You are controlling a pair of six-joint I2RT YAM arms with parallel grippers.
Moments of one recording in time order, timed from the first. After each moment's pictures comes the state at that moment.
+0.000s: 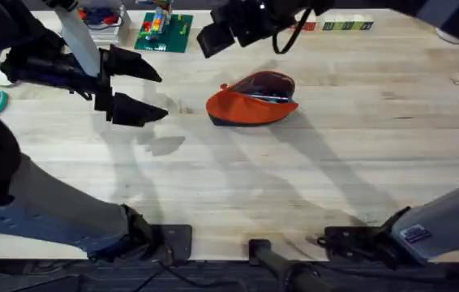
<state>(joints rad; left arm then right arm) 0.44 1.76 1.29 -1.45 0.95 1.76 0.63 1.79 1.70 -0.82 -0.02 0.11</state>
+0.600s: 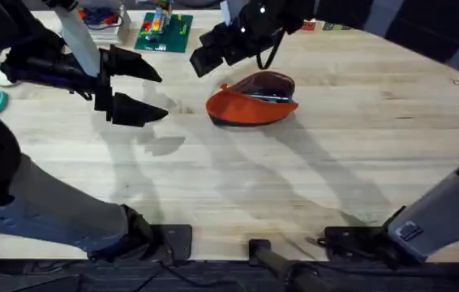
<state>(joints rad) 0.44 1.76 1.29 -1.45 0.95 1.76 0.67 1.89 1.71 -0.82 -0.02 0.13</state>
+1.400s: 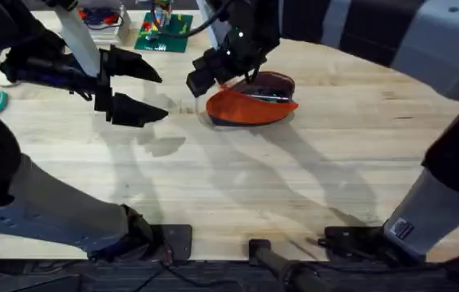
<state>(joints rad) 0.44 1.76 1.29 -1.46 0.95 1.76 0.71 2.00 1.72 -0.85 -0.01 0.14</state>
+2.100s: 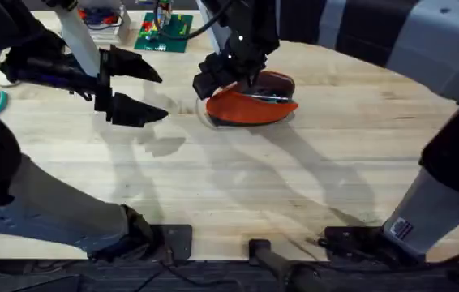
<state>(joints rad) 0.44 1.76 1.29 -1.46 0.95 1.76 0.71 2.01 1.72 -0.89 -0.01 0.15</state>
